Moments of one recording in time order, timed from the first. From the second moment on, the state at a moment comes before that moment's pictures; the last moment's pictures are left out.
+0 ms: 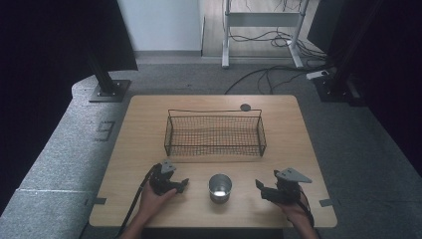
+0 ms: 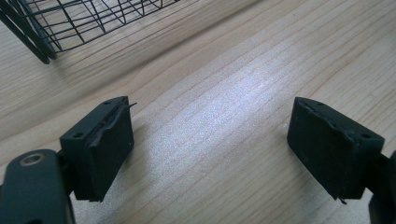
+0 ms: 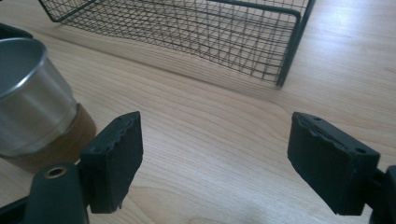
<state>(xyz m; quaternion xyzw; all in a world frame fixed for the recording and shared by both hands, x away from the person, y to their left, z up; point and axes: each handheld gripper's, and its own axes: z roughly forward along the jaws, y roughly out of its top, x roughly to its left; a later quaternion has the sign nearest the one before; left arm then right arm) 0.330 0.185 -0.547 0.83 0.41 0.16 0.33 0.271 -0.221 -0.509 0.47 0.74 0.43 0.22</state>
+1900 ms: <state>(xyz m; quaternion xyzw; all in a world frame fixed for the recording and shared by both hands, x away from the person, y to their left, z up) 0.330 0.185 -0.547 0.83 0.41 0.16 0.33 0.257 -0.134 -0.499 0.37 0.78 0.48 0.14</state>
